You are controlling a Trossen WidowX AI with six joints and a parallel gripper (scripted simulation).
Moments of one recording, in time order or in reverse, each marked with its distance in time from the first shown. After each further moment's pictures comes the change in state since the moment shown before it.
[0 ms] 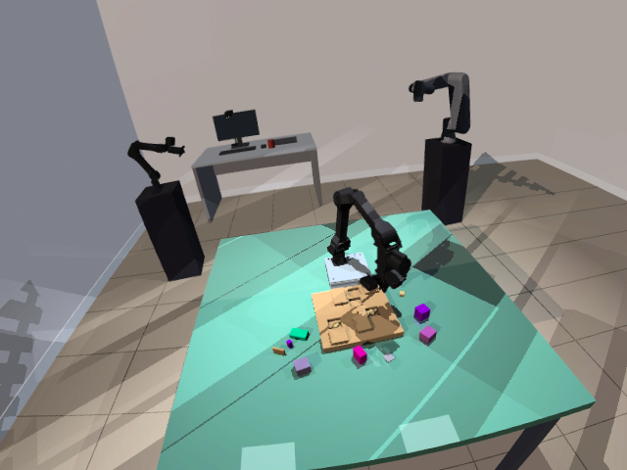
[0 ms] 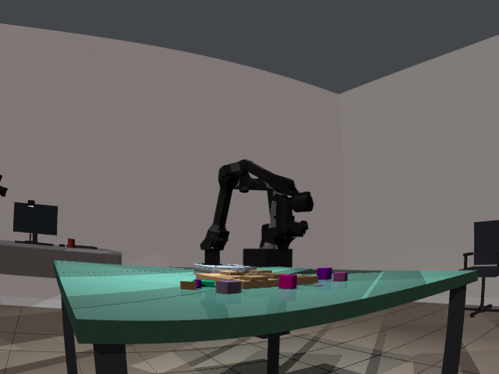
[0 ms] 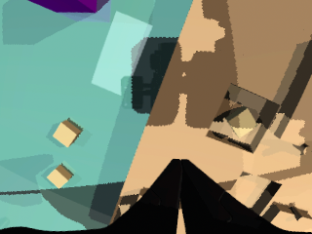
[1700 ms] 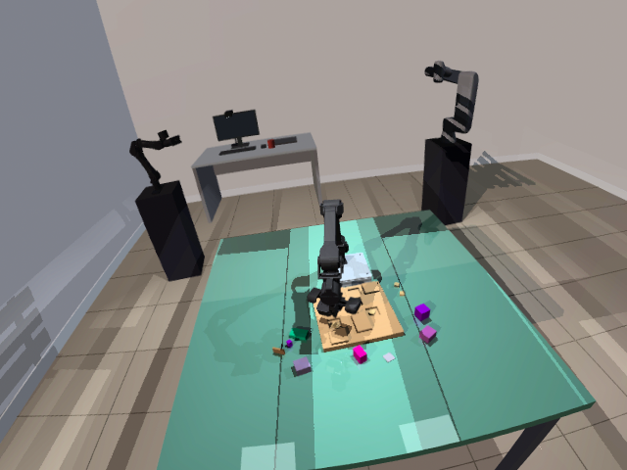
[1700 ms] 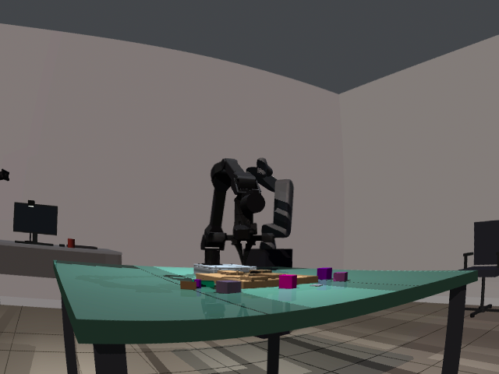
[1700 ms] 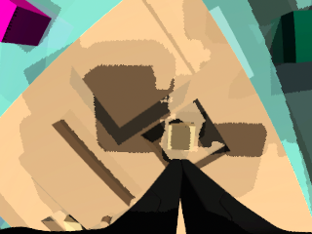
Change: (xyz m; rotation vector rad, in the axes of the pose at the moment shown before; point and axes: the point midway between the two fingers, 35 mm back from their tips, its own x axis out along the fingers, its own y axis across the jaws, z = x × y) arm 0.020 -0.214 -0.016 0.969 -0.014 -0.014
